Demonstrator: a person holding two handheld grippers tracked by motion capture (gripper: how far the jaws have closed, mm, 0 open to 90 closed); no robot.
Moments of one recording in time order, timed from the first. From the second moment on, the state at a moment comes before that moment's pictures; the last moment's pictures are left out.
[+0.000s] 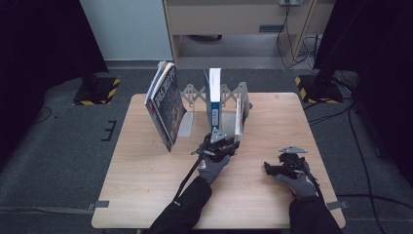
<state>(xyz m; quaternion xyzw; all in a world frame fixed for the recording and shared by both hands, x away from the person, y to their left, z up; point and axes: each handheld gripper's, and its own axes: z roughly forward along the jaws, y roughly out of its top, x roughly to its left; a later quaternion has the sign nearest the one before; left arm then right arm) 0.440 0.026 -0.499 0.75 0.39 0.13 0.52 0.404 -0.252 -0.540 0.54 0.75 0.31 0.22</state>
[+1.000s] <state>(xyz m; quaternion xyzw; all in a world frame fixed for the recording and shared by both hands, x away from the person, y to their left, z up) 0.474 0.005 -0.493 0.75 0.41 0.14 0.50 0.404 -0.252 -0.540 0.54 0.75 0.31 0.22</state>
